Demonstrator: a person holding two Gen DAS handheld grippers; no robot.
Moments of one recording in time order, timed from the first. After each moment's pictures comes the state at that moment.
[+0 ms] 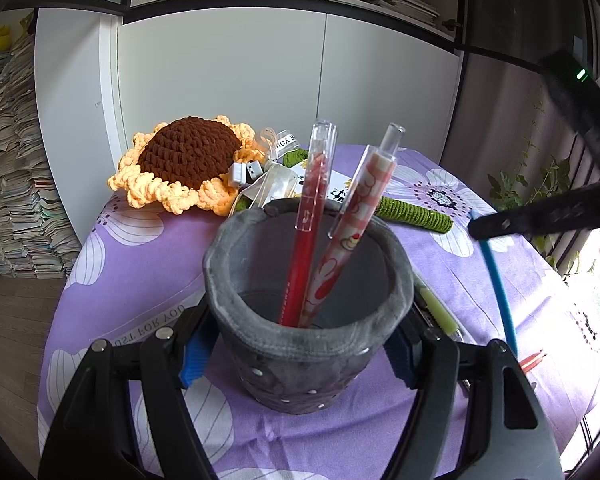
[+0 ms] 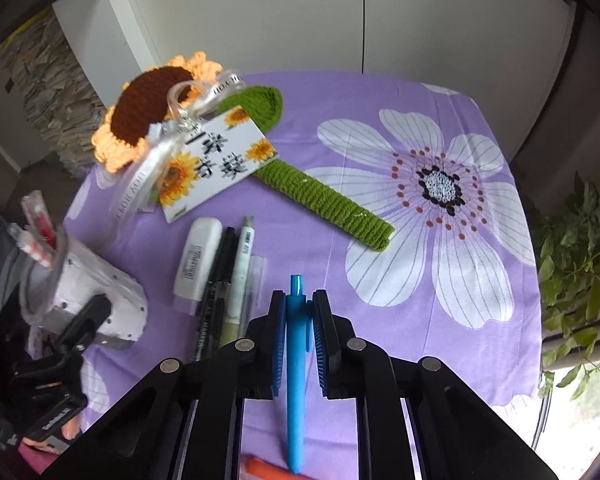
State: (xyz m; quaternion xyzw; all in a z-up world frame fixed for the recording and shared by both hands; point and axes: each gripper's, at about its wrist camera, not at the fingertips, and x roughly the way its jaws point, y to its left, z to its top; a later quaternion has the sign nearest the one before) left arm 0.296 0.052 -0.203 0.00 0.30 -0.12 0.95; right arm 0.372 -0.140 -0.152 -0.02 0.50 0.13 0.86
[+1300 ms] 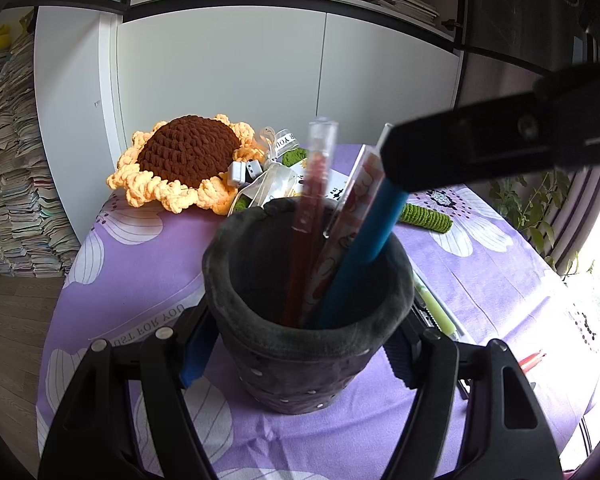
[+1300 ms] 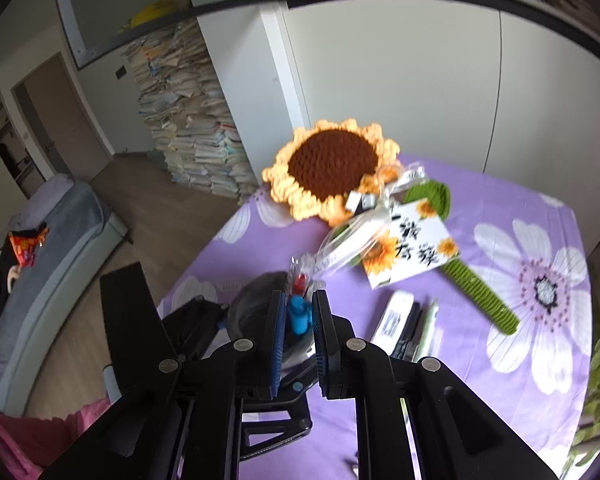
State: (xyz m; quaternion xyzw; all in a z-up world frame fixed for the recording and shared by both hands) left arm 0.297 0.051 -0.203 0.00 0.30 -0.12 0.95; right arm 0.322 -0.044 -0.086 -0.03 0.41 0.31 0.86
